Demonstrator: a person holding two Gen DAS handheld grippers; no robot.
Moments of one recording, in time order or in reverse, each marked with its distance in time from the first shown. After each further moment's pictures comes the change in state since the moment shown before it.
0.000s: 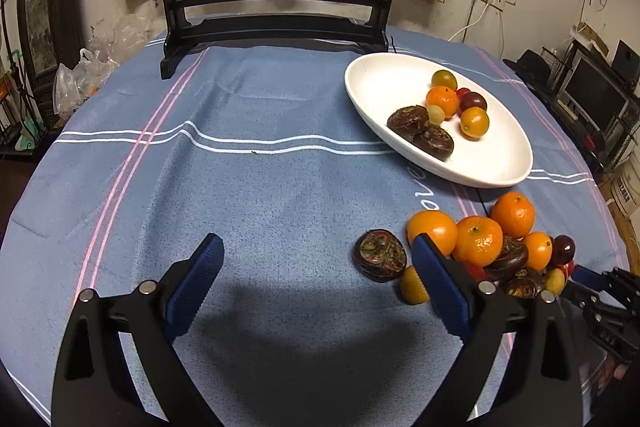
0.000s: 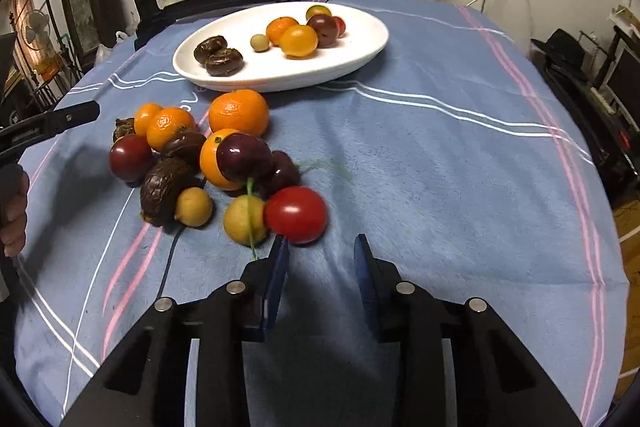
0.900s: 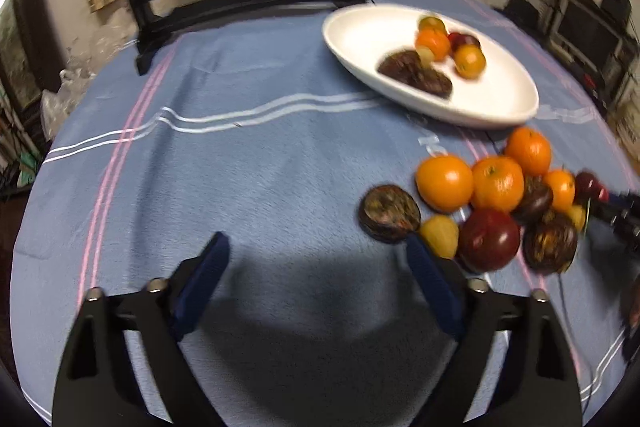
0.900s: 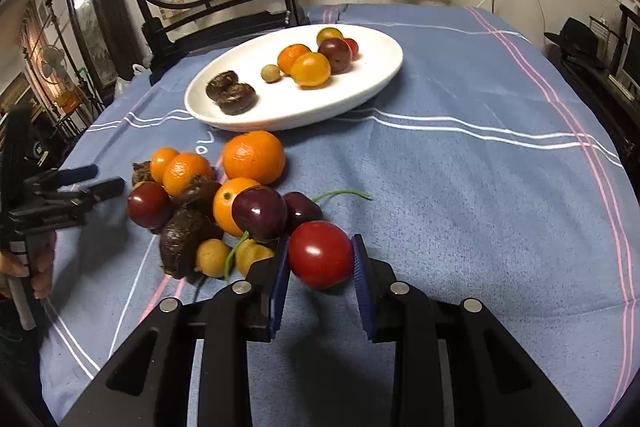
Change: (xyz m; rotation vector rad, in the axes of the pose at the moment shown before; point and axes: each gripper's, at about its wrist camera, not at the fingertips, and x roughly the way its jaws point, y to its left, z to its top) left arm 0.022 -0.011 -0.014 0.177 0.117 0.022; right arm -0.002 -0.007 0.012 0.070 -0.095 0.123
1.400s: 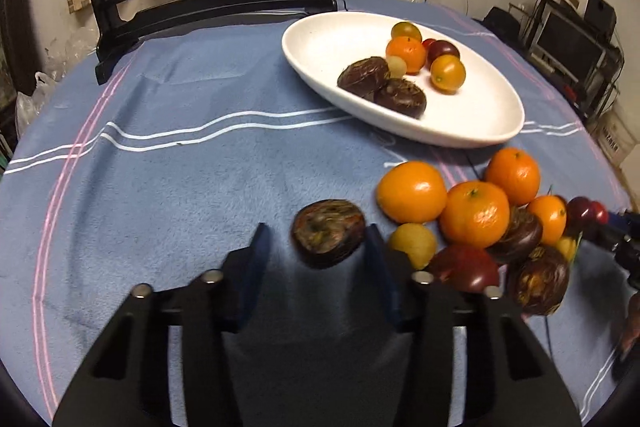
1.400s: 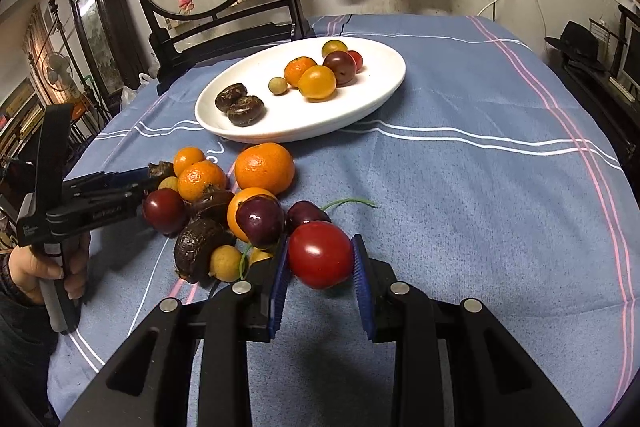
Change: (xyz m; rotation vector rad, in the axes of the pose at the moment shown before) left arm 0.020 -0.017 0.016 -0.030 -0.066 -0.110; right arm -0.005 -0.001 0.000 0.017 -0.024 0.011
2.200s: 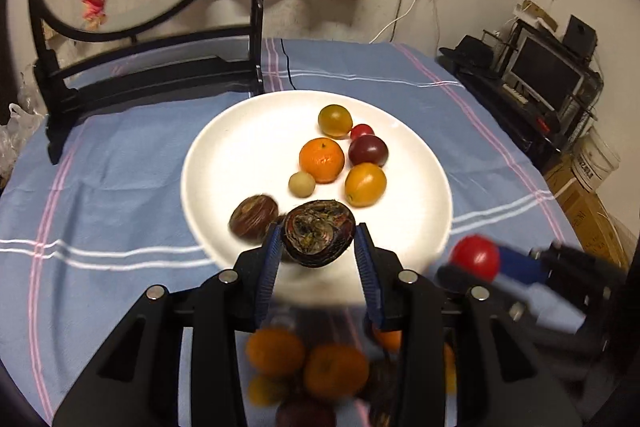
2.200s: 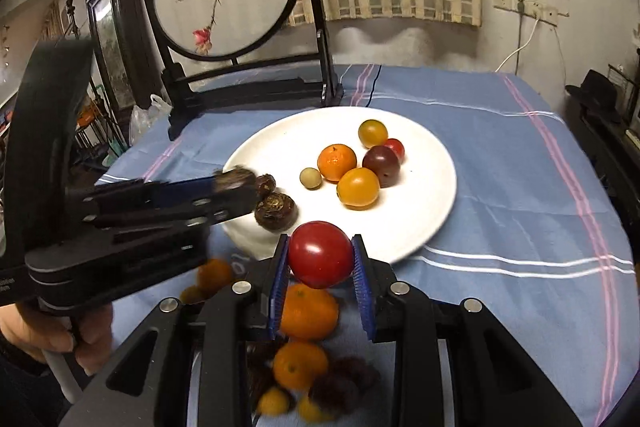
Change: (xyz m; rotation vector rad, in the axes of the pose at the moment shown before) left arm 0.001 -0.068 0.099 -0.002 -0.062 -0.080; right arm 0.032 0.036 0.093 -0.057 -0.081 0.026
